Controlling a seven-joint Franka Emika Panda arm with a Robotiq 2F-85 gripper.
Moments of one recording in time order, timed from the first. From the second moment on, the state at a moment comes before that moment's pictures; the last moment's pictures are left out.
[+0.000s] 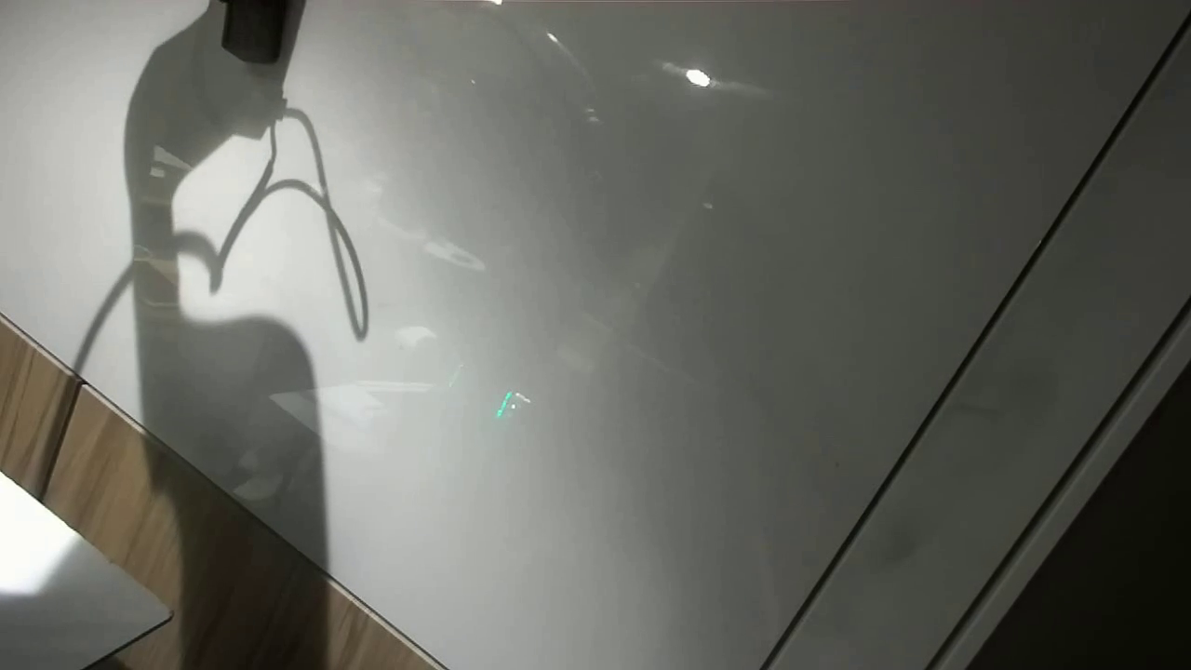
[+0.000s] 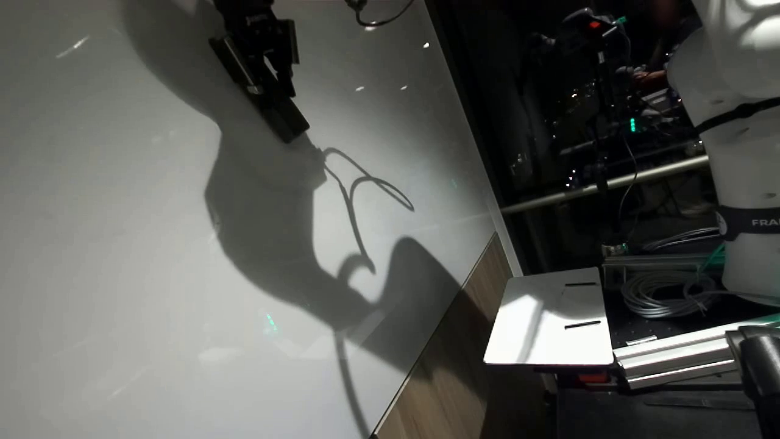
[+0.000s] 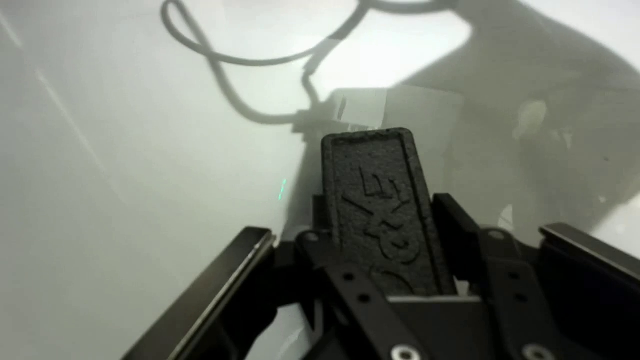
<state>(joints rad) 0.14 -0.06 0.38 -1.58 -0.50 1.77 0.58</state>
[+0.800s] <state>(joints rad) 0.13 -0.35 0.26 -2.28 -0.40 1.88 0.58</state>
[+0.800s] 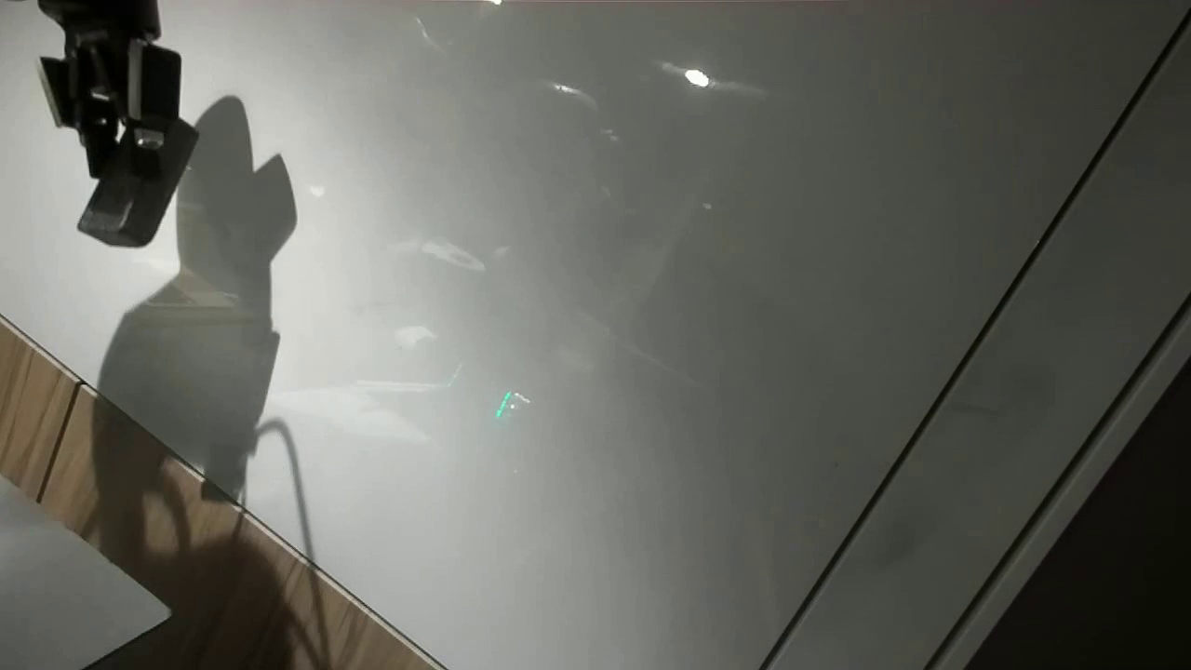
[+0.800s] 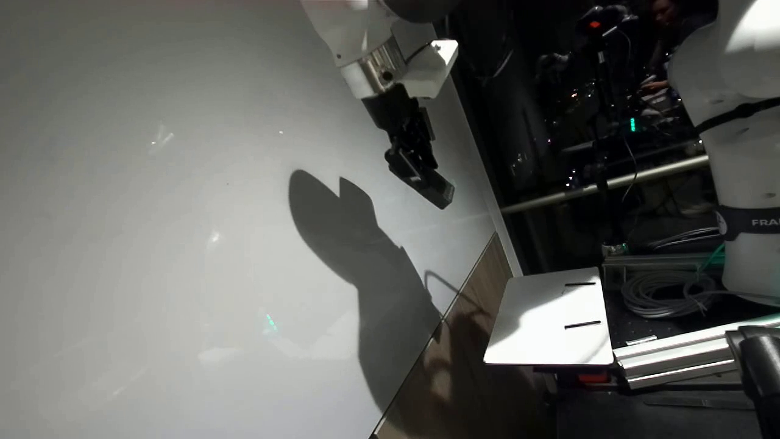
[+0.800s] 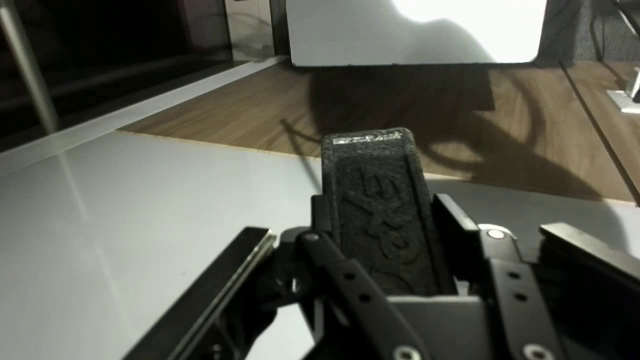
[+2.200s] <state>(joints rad) 0.05 -0.09 0.19 -2.68 -0.30 2.26 0.59</state>
